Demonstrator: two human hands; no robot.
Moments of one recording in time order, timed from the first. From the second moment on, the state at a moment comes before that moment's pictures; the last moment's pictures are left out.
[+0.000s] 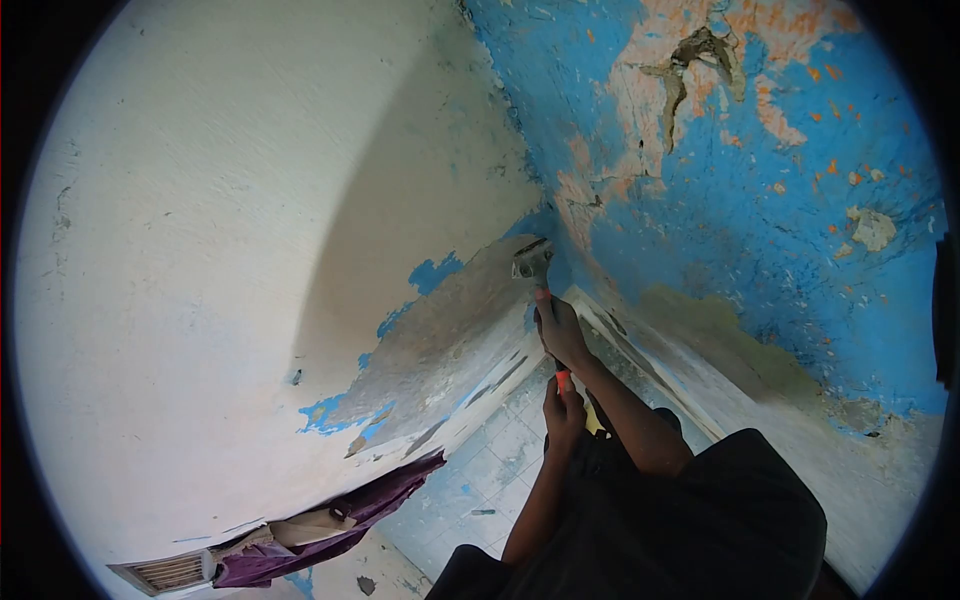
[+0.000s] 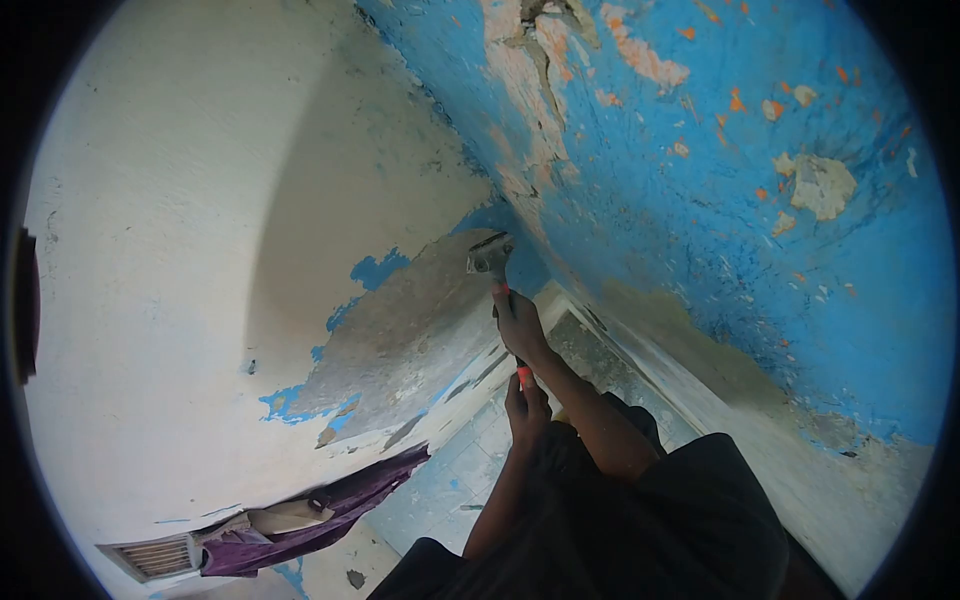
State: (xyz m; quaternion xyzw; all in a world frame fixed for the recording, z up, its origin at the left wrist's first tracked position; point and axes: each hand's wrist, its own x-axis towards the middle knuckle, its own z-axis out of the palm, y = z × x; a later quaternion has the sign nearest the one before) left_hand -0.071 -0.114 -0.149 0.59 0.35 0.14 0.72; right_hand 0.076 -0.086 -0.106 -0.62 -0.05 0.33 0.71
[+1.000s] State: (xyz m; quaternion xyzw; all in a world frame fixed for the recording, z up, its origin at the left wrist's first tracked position) left_hand -0.027 -0.101 -0.189 0.65 0.39 0.08 0.65; right_hand 0.086 -0.079 -0.101 -0.70 -0.20 0.12 0.67
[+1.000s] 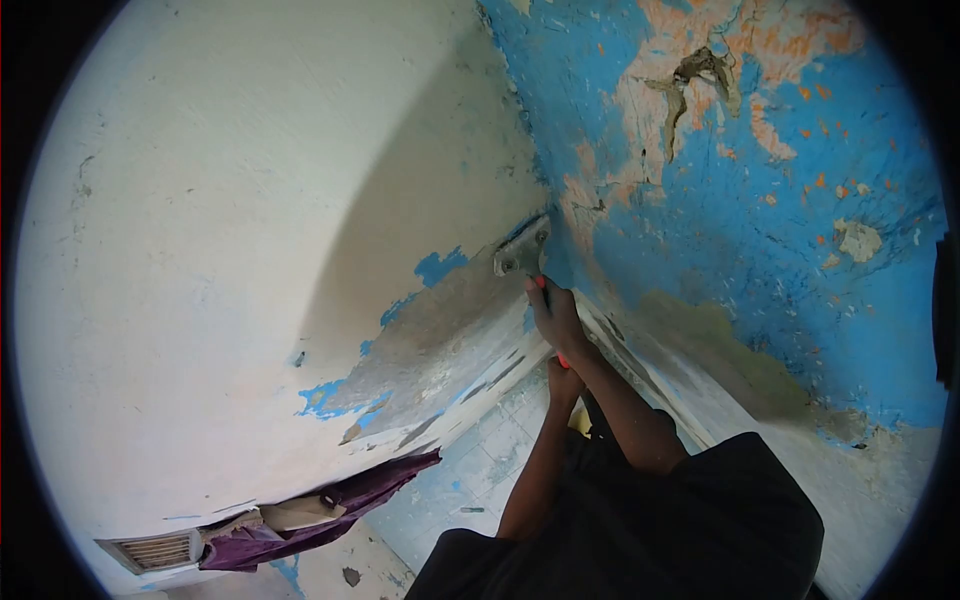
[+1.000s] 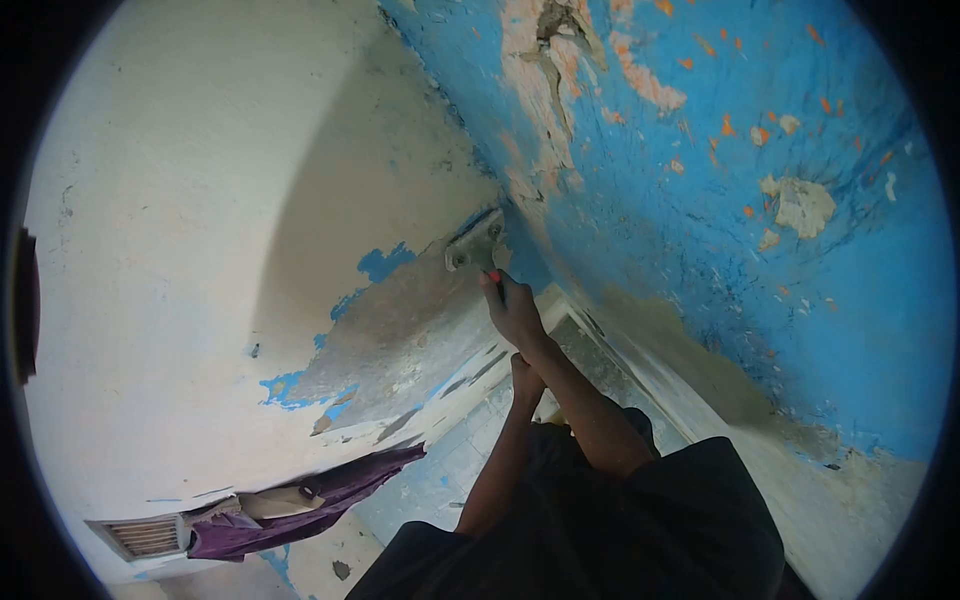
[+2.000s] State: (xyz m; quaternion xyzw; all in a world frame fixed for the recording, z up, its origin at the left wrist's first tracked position) left_hand -0.058 -0.125 -0.149 0.59 0.46 0.03 0.66; right_hand 0.075 -0.089 -0.082 -0.68 -0.17 0.24 0.67
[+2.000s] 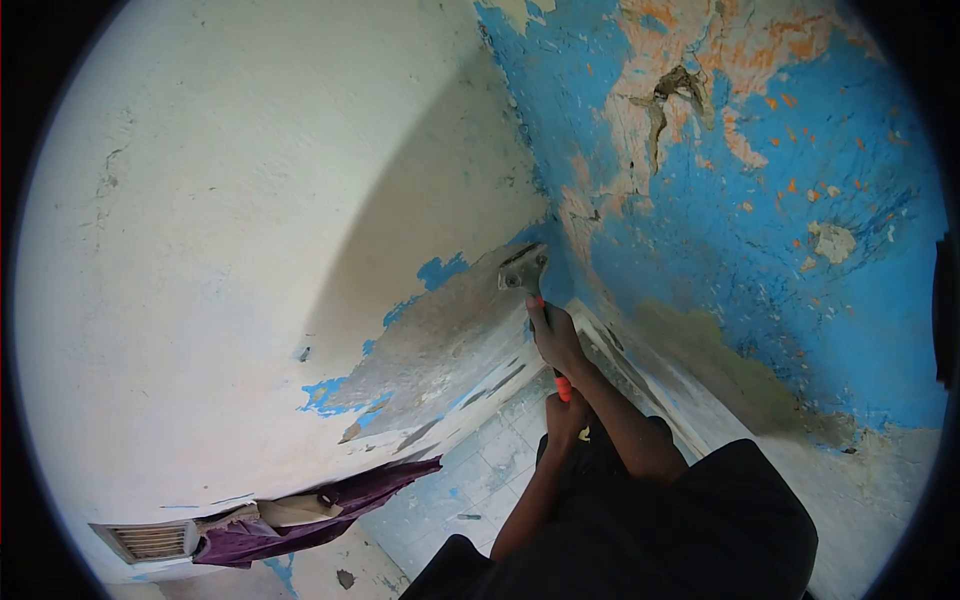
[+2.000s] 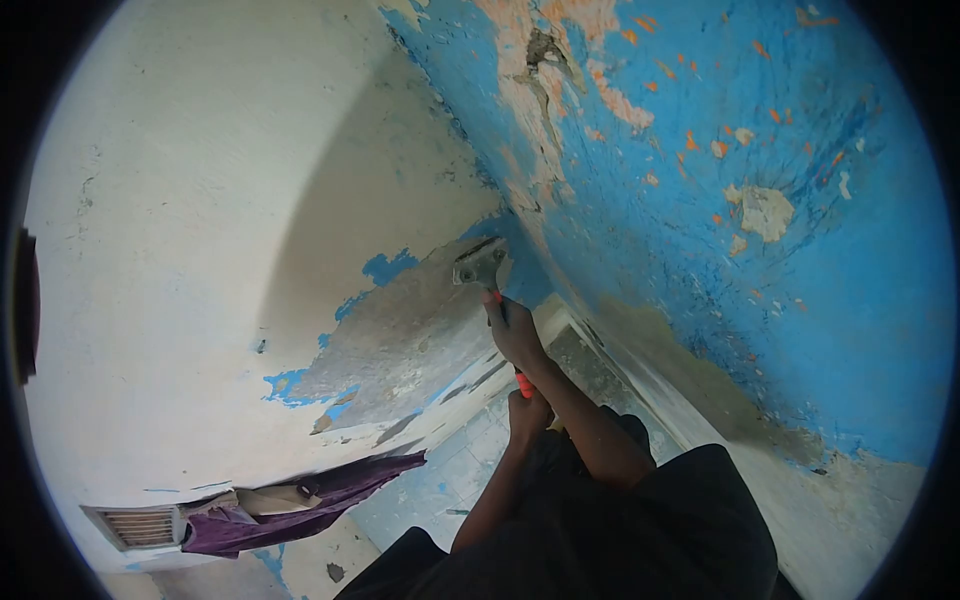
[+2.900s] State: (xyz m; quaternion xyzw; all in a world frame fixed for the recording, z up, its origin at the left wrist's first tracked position) left_hand -0.058 -0.117 -0.151 0.64 0.46 0.02 0.61; right_hand 0.072 -0.082 -0.077 -0.69 -0.17 0.22 0.67
